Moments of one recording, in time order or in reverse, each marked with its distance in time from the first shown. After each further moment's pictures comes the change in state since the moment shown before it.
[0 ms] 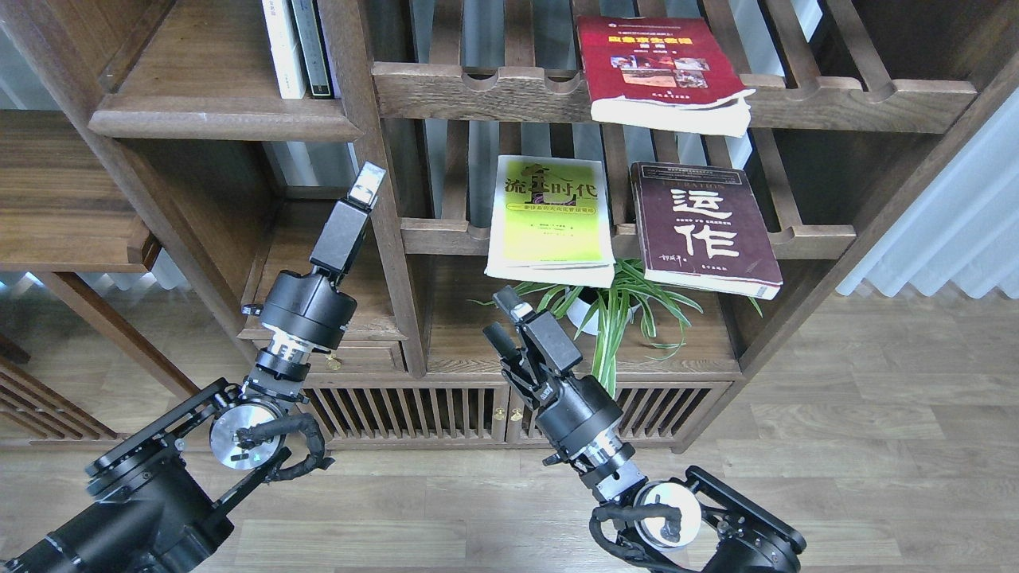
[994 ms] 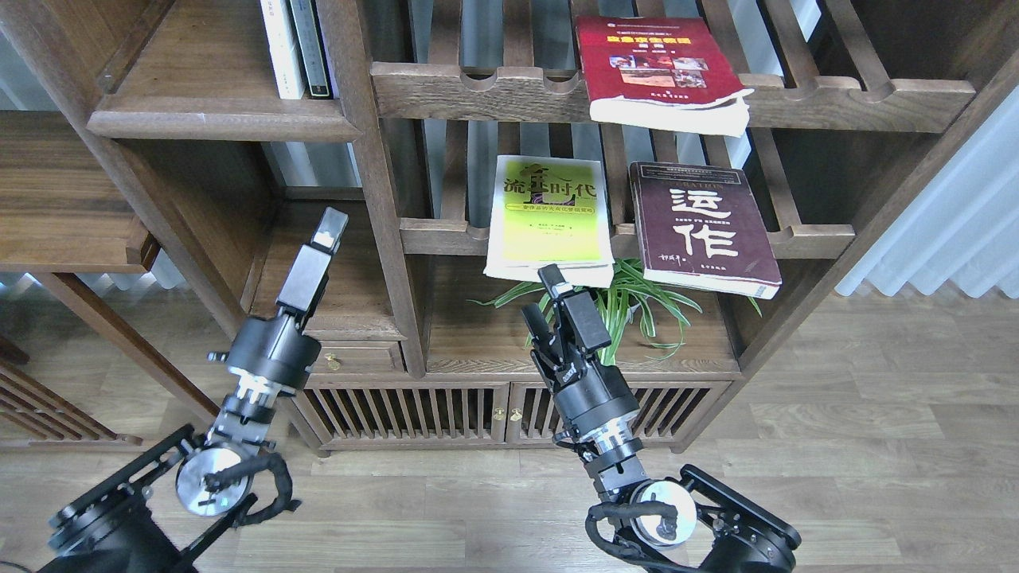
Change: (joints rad) left arm 0.189 0.054 -0.050 -0.001 0.002 0.000 0.000; right arm 0.025 0.000 -0.039 -0.015 0.052 0.000 0.251
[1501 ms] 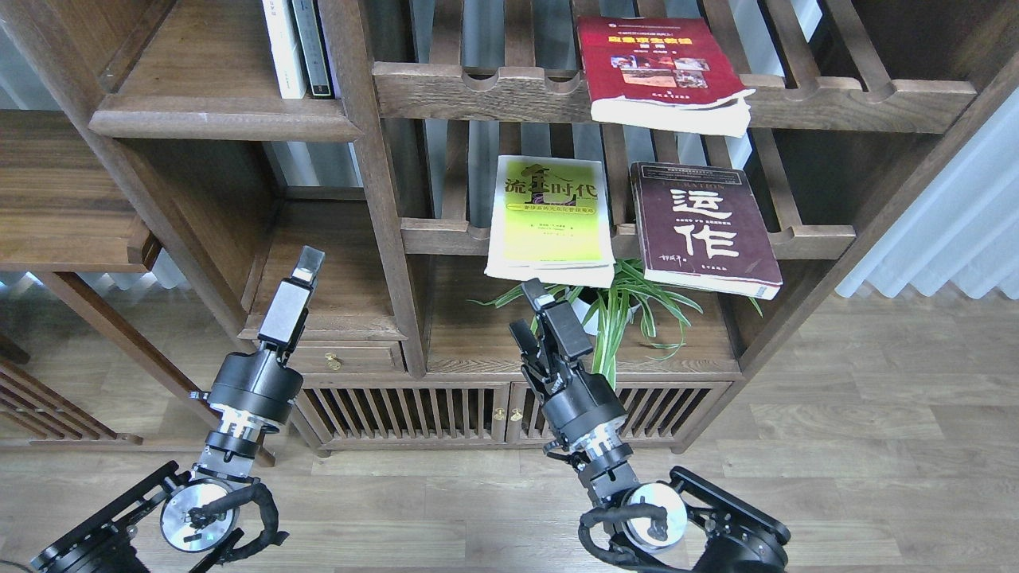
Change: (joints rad) left arm 0.057 -0.001 -0.035 0.002 0.000 0.000 0.000; right arm 0.109 0.000 -0.059 -0.100 0.087 -0.154 0.002
